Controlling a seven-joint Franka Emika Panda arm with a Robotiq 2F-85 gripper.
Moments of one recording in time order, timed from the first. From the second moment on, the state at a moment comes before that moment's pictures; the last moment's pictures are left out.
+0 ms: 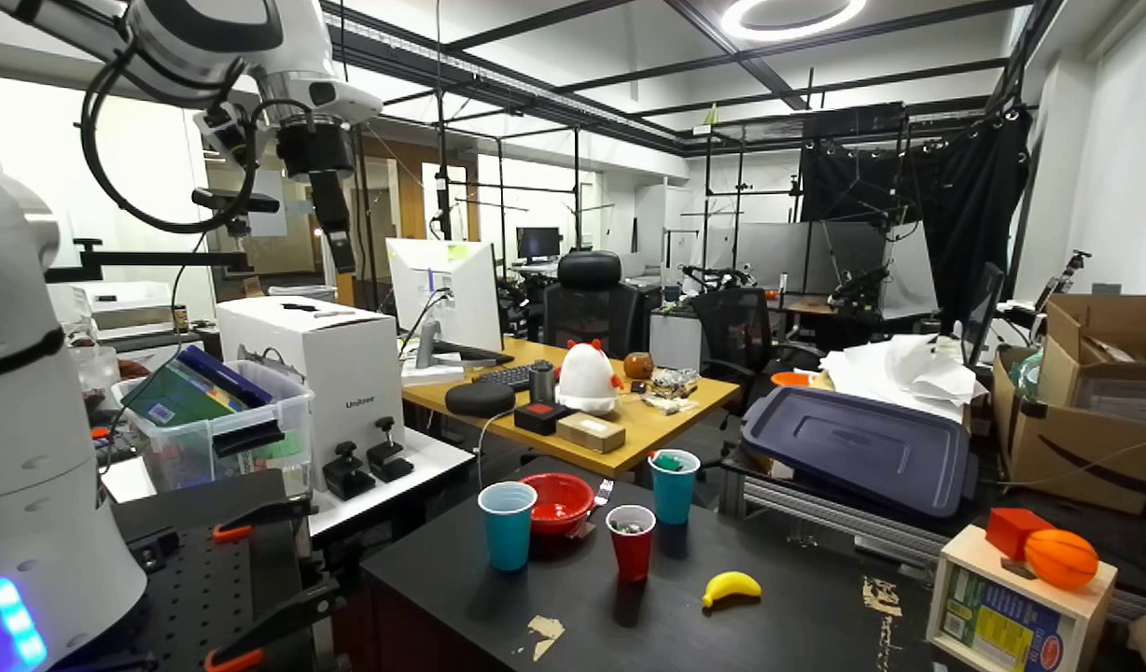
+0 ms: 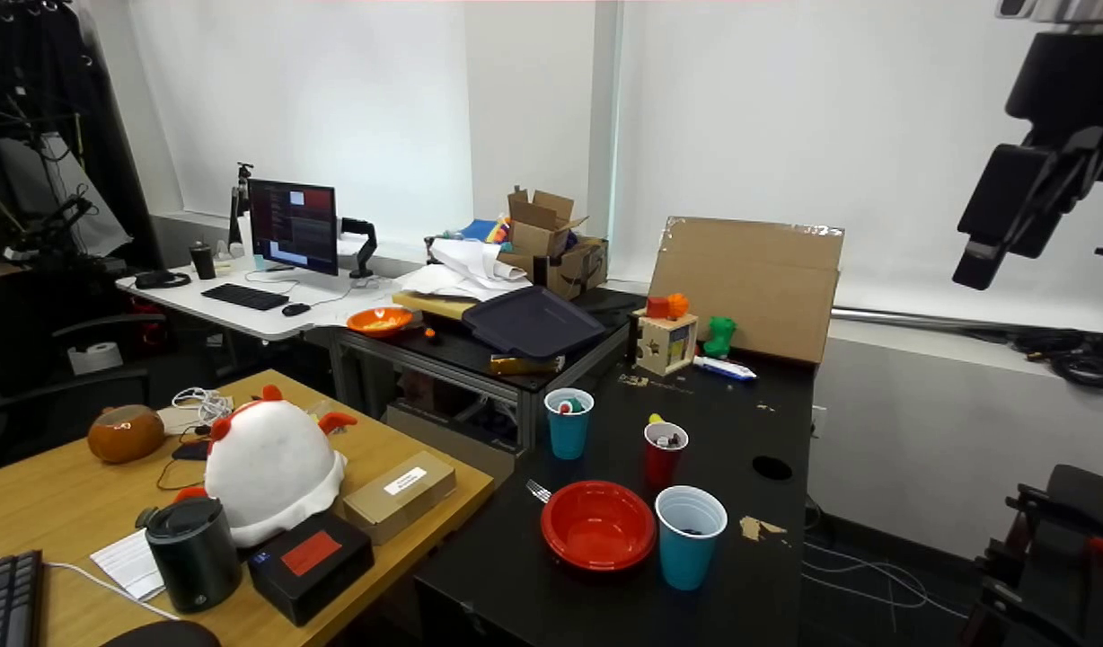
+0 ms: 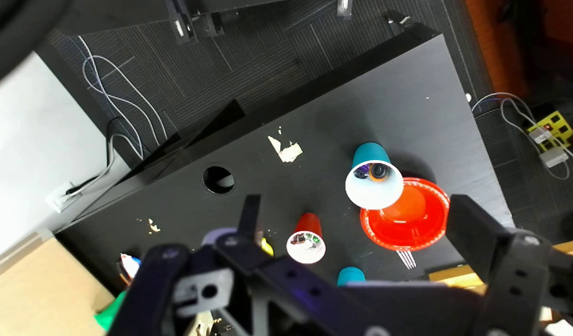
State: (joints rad) arm 0.08 -0.92 0.32 -2.80 0.06 1.98 0.42
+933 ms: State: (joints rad) arm 0.07 -0.90 0.32 -2.78 0.05 2.00 0.42
